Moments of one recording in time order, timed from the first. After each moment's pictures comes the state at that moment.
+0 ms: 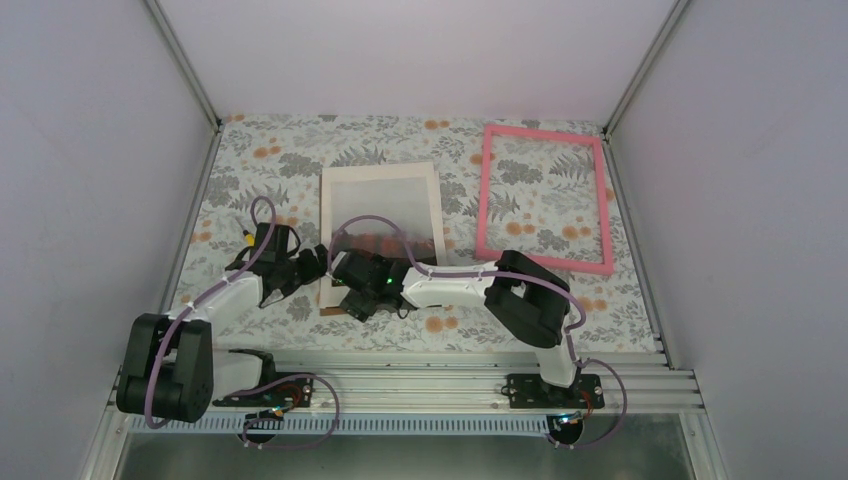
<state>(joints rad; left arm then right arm) -0.13 1.22 0.47 -0.27 0.31 -0.62 1.18 1.99 1.30 -0.34 0.28 0.05</state>
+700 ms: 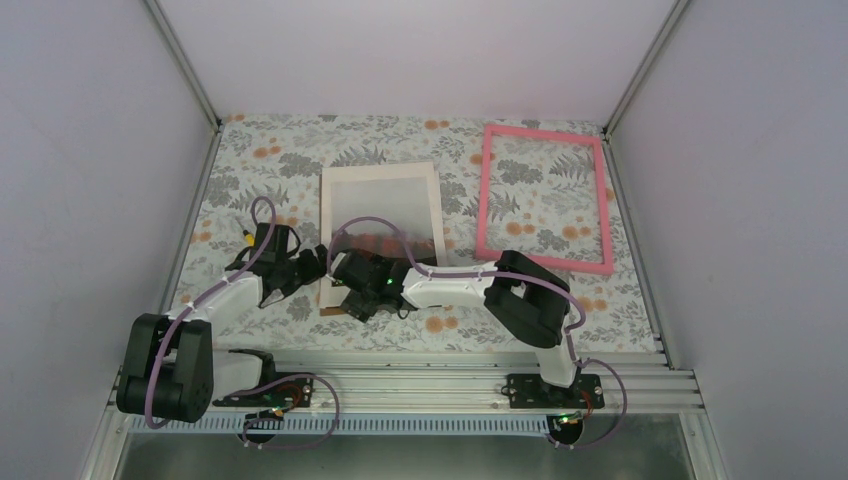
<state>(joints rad) -0.13 1.21 0.47 -0.26 0.32 -0.62 1.18 1.99 1.29 -0.33 0.28 0.02</state>
